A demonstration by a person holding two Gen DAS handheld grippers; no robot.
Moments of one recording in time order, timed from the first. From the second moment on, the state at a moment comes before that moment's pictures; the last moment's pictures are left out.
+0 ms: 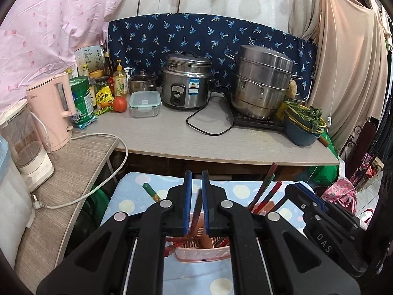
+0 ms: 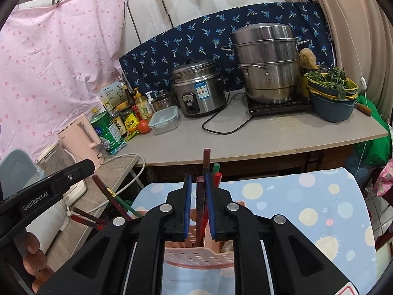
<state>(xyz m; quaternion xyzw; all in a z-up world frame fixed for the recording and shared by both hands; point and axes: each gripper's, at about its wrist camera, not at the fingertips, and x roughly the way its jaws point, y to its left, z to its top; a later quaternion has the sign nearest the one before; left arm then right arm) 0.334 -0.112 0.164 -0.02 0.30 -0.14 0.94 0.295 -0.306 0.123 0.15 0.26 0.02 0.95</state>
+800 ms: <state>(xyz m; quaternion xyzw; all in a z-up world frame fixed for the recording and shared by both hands) 0.244 -0.095 0.142 0.00 0.33 -0.12 0.94 0.182 -0.283 0.116 0.12 0.29 0.02 0.95</state>
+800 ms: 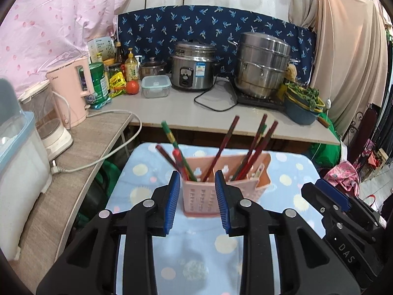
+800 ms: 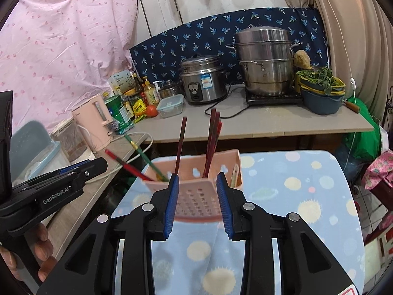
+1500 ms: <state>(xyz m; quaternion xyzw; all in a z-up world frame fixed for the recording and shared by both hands) 0.160 -0.088 0.073 0.03 0.38 -0.11 0.92 0.092 -0.259 0.064 0.10 0.33 -0.01 0.94</state>
